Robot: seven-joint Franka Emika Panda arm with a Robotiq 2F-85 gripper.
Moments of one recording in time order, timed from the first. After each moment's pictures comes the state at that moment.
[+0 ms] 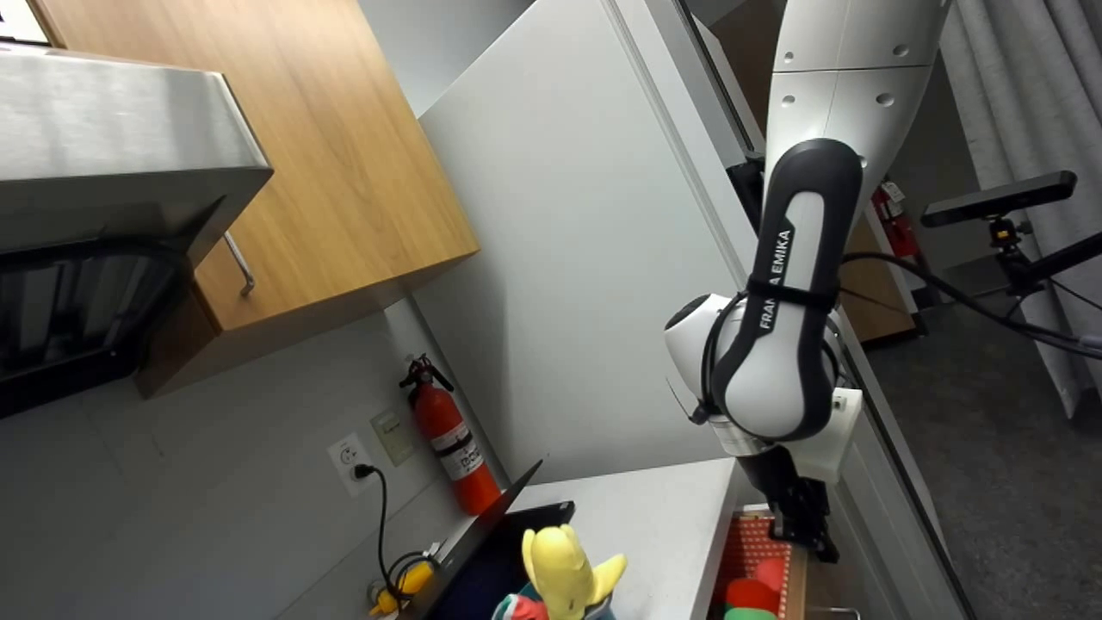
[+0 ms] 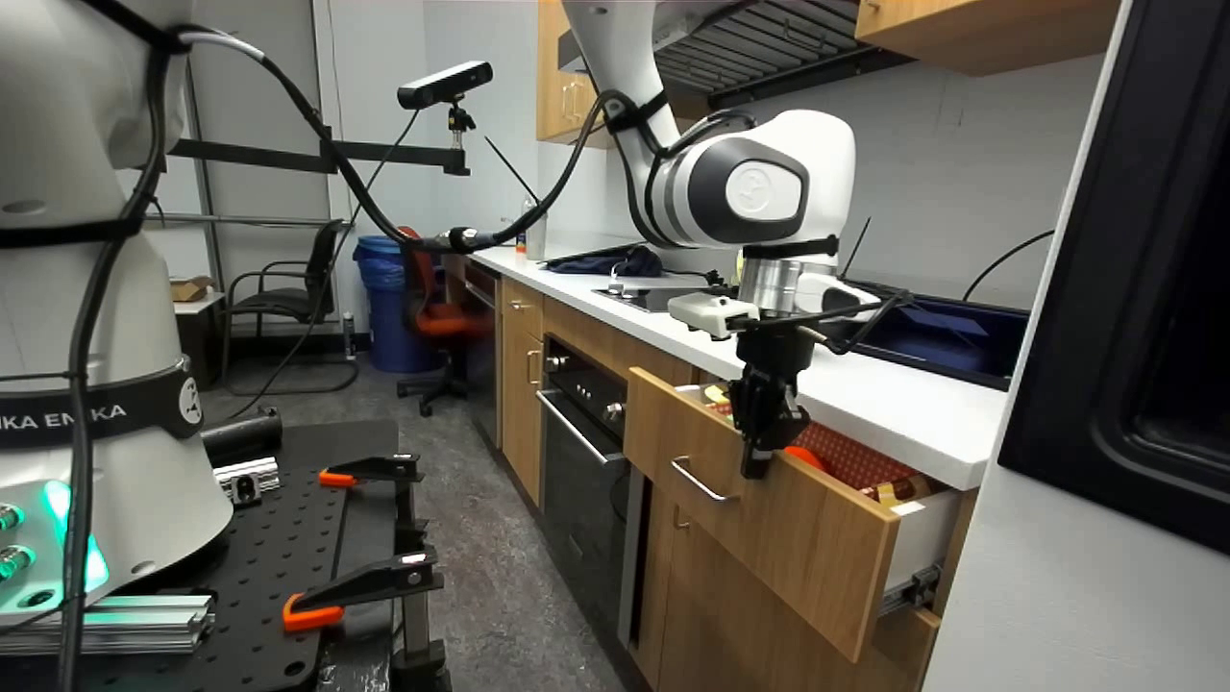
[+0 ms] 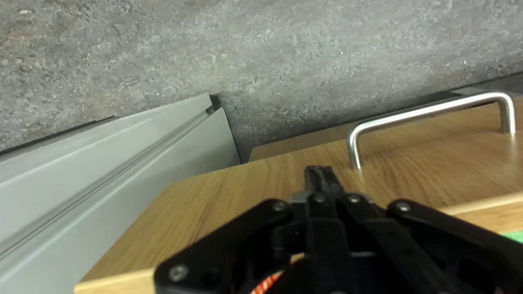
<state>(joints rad) -0.04 0.47 -0.07 -2.10 -0.06 2.52 0.12</state>
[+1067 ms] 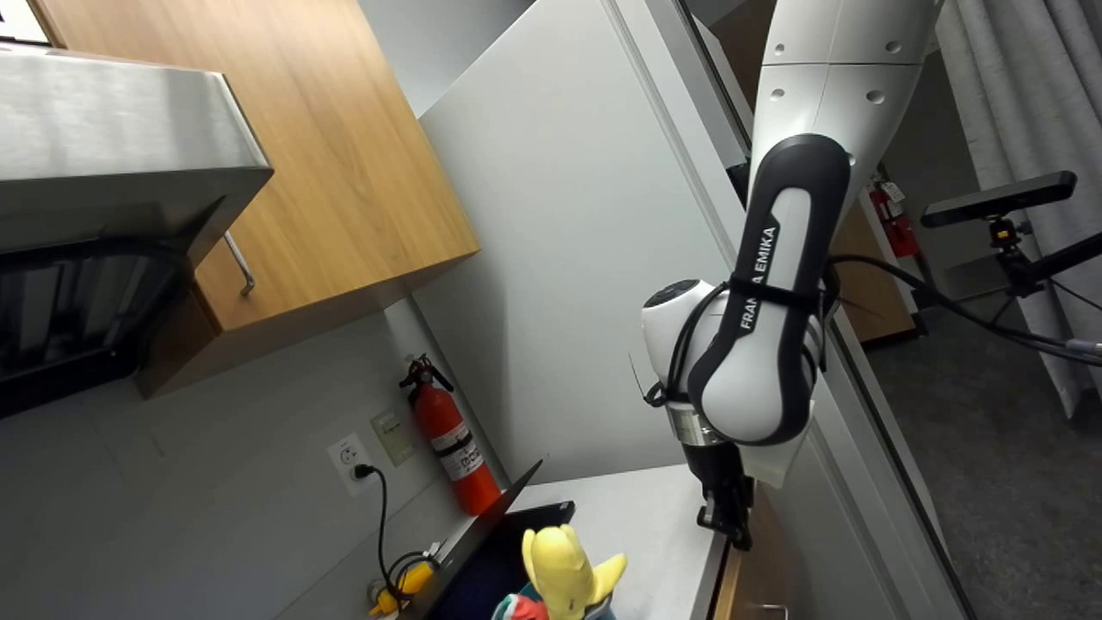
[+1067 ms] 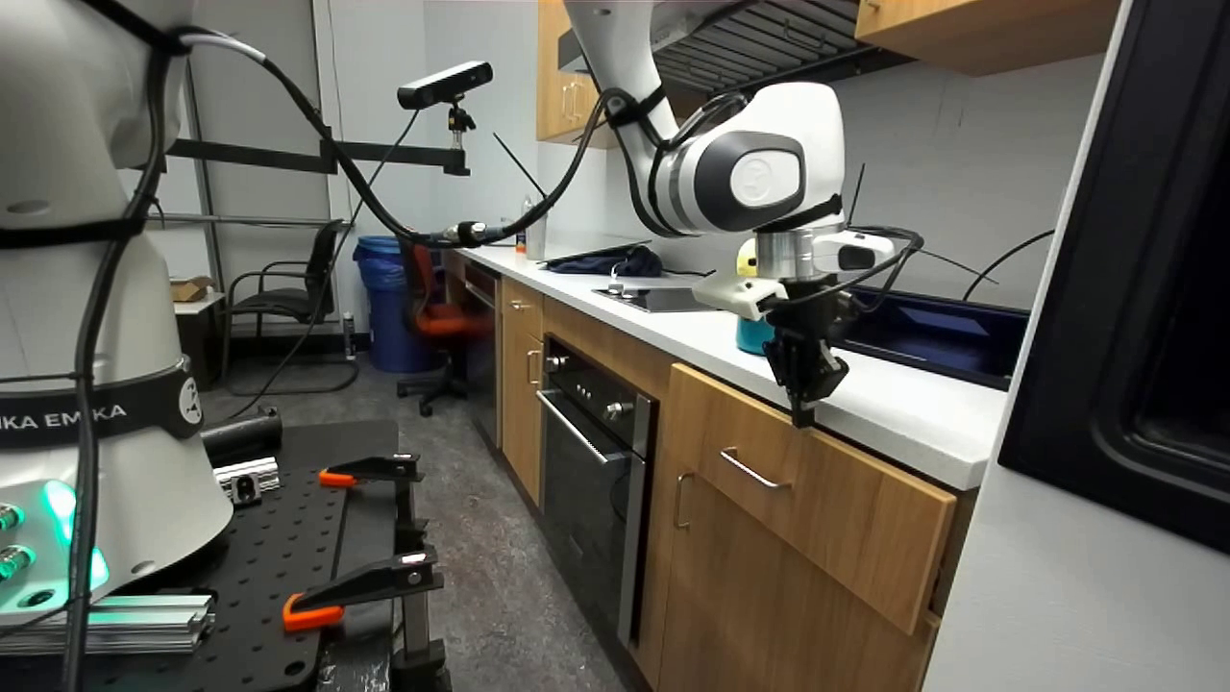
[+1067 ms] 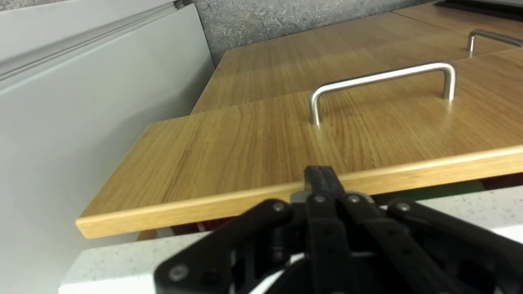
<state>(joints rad) -0.02 0.48 -0.04 -2.06 -0.06 2.74 0.12</state>
